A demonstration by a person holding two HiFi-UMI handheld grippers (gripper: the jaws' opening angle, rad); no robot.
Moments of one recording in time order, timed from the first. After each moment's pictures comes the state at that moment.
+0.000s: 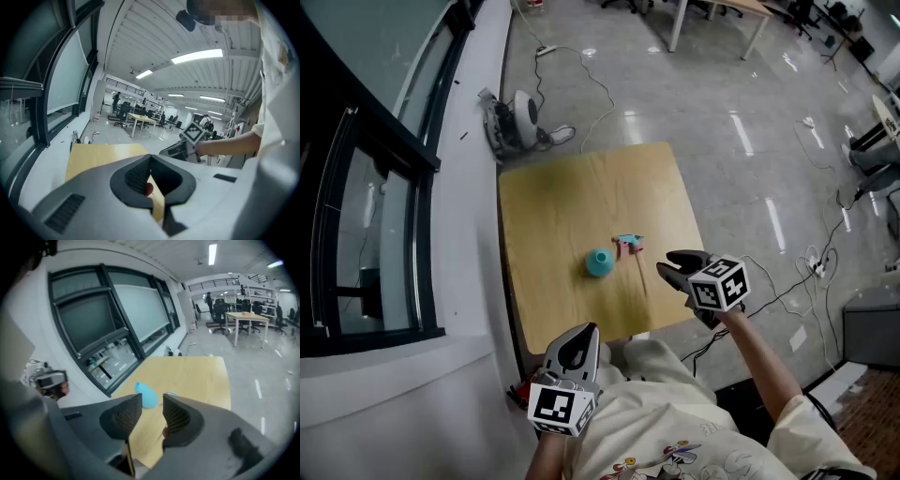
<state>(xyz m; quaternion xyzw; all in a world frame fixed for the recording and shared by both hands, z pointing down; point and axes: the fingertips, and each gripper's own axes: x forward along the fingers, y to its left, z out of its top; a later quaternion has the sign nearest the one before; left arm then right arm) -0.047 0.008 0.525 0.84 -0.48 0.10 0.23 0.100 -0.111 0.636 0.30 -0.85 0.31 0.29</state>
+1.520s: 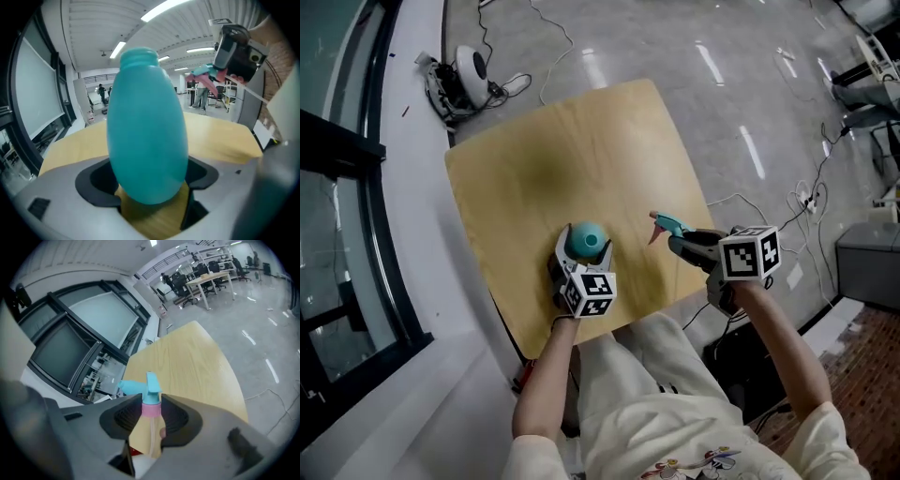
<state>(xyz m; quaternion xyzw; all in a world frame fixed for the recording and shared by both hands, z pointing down) -0.034 -0.173 0.829 0.83 -0.44 0.33 0.09 0.107 -0.131 0.715 0.36 -0.74 0.52 0.22</state>
